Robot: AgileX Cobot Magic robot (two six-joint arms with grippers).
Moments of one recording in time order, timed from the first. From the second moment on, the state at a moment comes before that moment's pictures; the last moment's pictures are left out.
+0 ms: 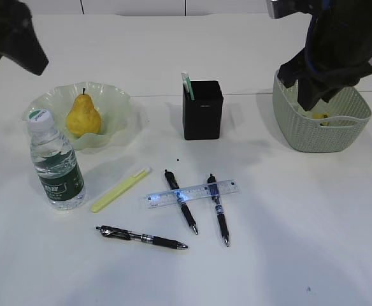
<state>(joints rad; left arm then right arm) -0.36 1.50 -1.49 -0.04 1.13 0.02 0.32 1.74 -1.60 -0.15 1.24 -0.05</state>
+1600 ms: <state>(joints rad) -0.47 2.22 -1.92 -0.04 1.13 0.17 0.31 1.74 -1.60 -0.17 1.24 -0.04</state>
